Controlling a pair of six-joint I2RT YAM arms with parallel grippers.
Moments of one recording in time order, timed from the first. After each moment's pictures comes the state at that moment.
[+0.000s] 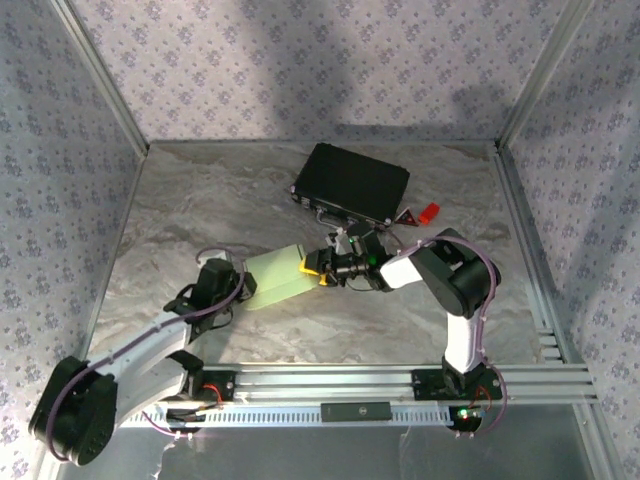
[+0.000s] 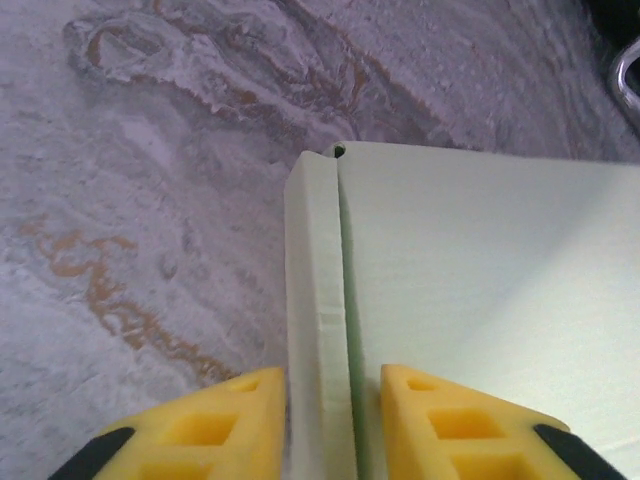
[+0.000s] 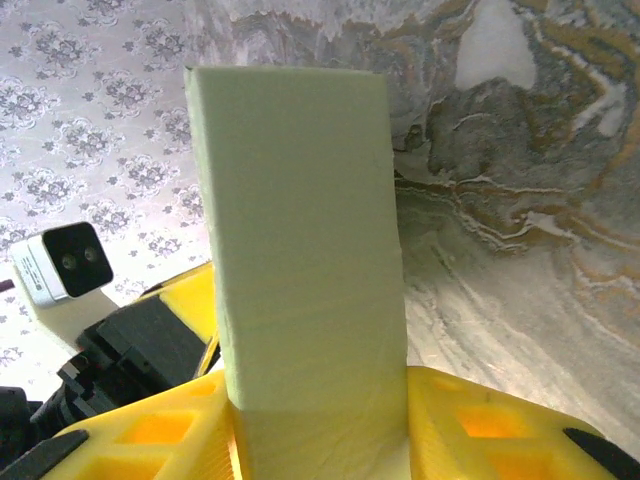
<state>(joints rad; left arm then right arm) -0.49 0.92 0.29 -0.14 -0.06 -0.83 0.64 1.90 0.76 0.62 -0.77 1.20</state>
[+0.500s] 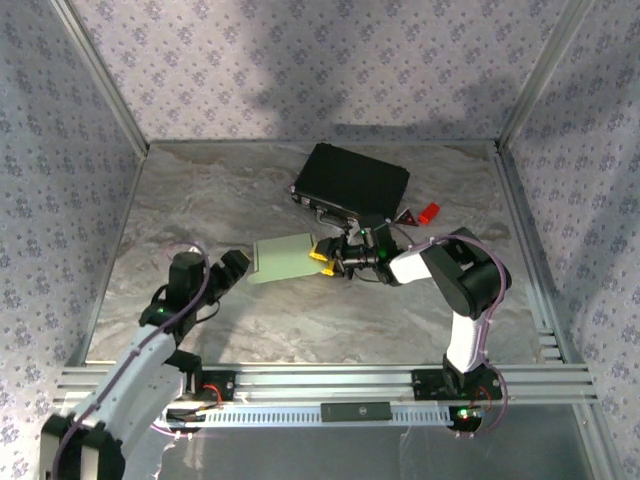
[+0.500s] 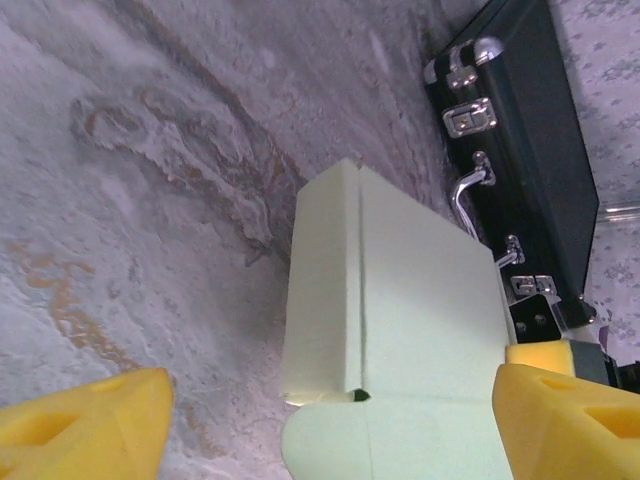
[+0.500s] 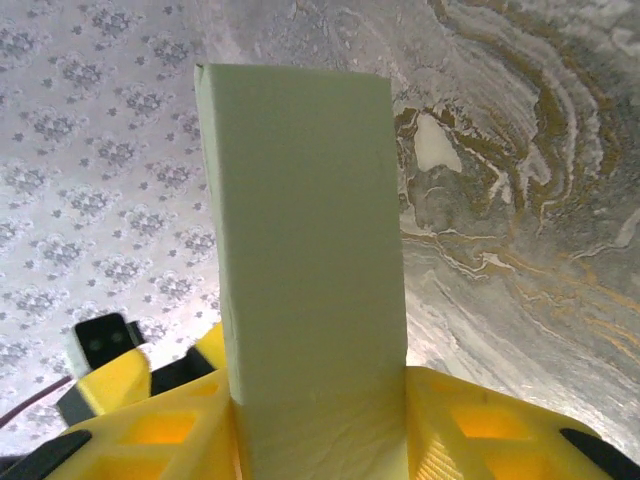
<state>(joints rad) -0.29 0.76 0.35 -0.22 0.17 -1.02 0.56 1.87 0.75 0.64 -0.77 1.42</state>
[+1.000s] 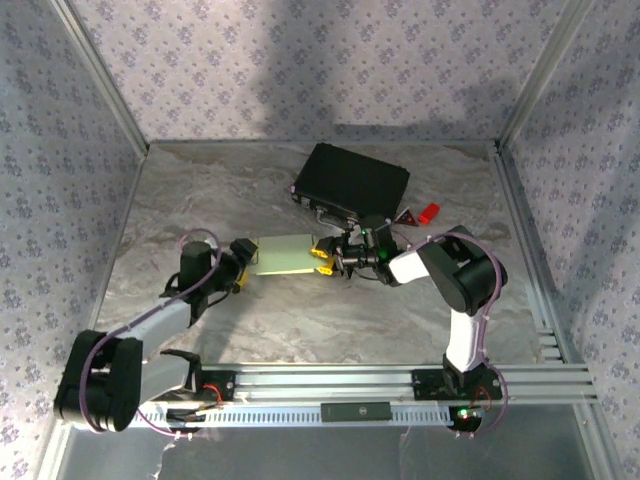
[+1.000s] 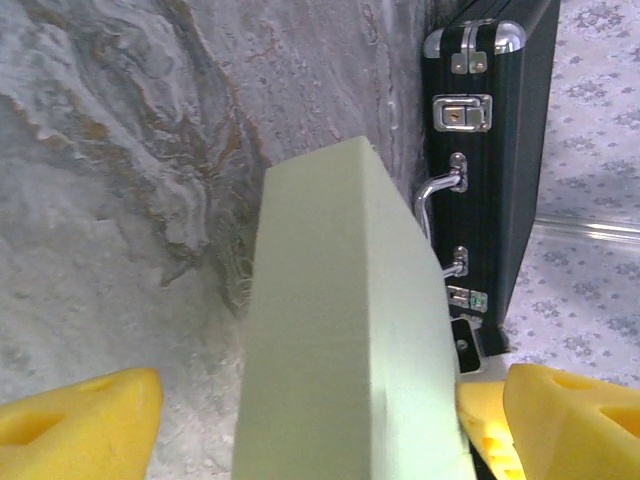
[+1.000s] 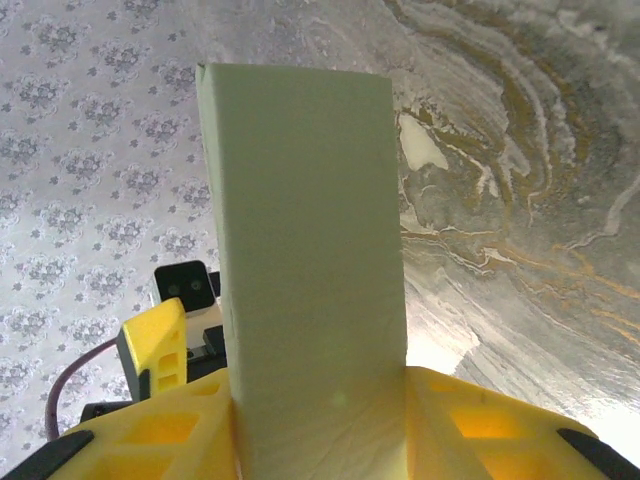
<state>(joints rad) -0.22 1.15 0.30 0.28 0.38 -1.26 0.55 1.91 0.75 0.70 -0.78 1.58</state>
